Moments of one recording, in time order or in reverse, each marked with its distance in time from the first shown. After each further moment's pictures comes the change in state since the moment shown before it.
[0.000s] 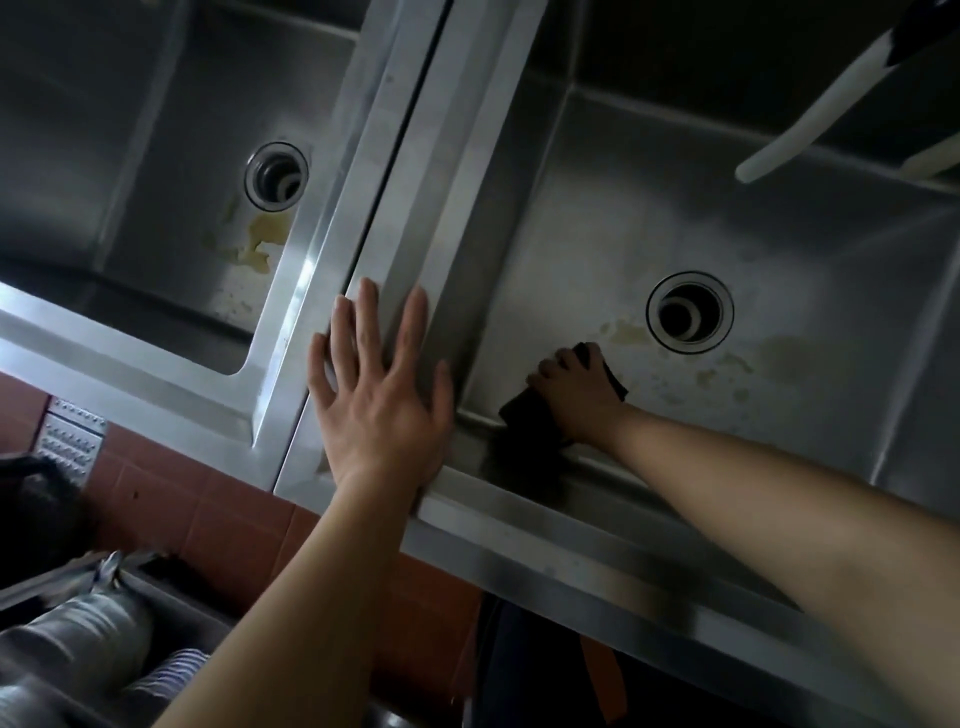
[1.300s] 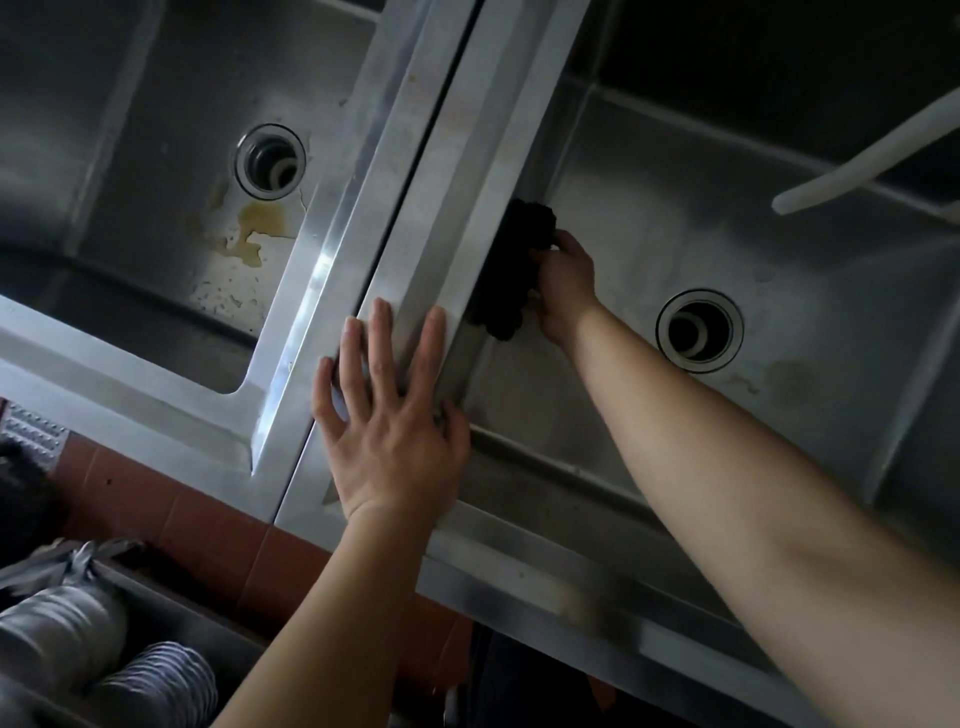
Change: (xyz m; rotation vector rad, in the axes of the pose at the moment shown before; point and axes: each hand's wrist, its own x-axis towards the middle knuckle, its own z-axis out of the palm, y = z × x) left_hand 0.004 0.005 -0.006 0.022 -0.014 -0.032; right_hand 0.075 0.002 -0.130 2.214 0.532 0.483
